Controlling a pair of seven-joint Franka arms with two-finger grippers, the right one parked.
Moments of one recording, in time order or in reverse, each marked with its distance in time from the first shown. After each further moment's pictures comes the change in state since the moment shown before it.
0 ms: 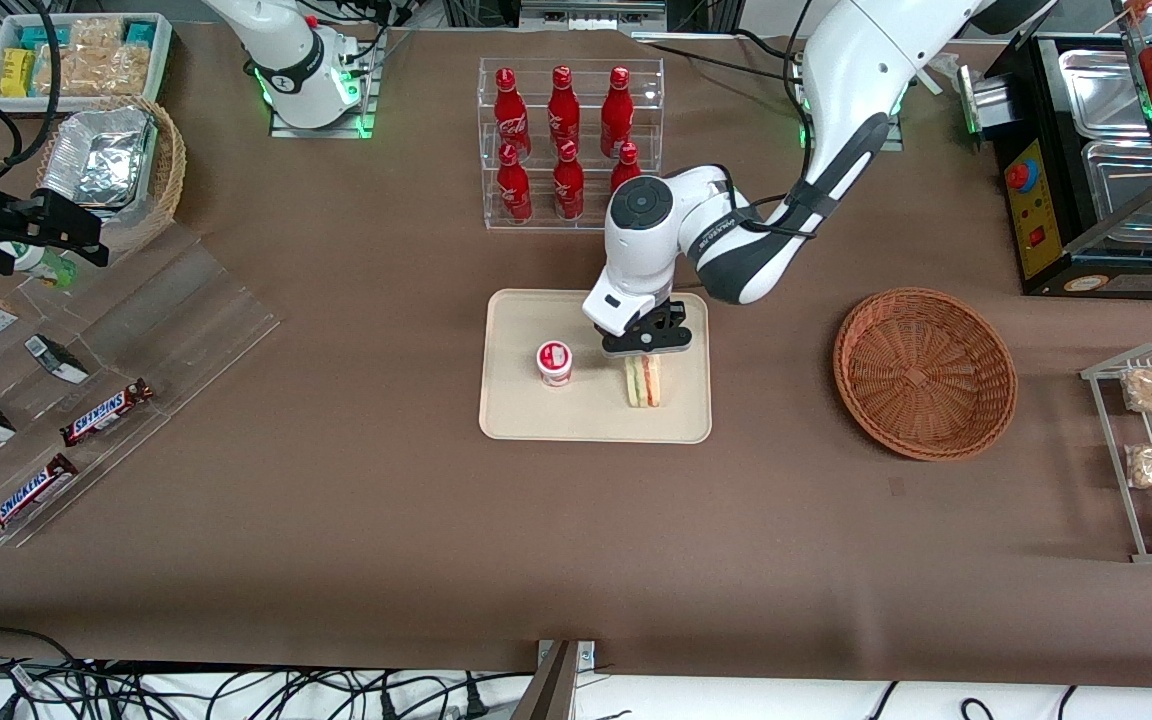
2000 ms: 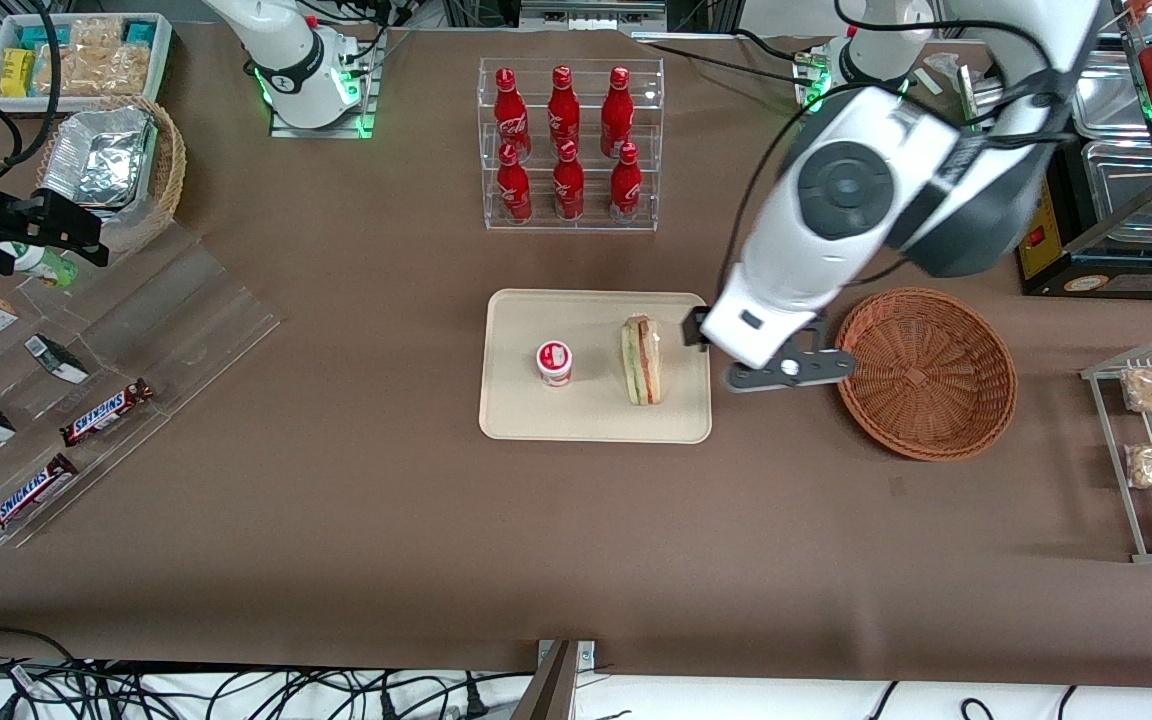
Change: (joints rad) arm 0.216 -0.155 -0.036 0.504 -0.332 -0.667 0.512
